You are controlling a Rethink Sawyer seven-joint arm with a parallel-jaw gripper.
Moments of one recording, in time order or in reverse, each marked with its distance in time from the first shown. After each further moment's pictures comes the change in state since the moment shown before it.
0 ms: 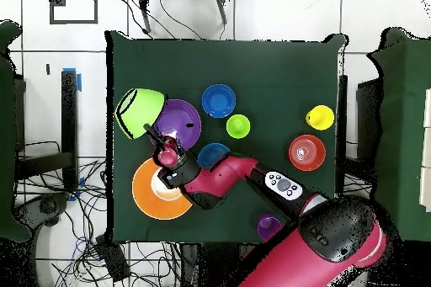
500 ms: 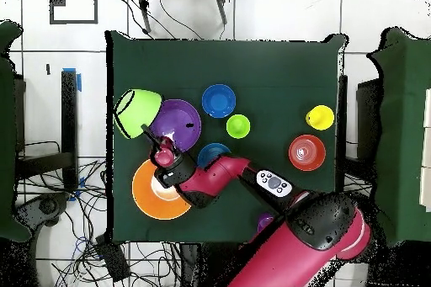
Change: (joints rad) arm 0.032 0.071 -0.014 -0.061 -0.011 -0.050 0.000
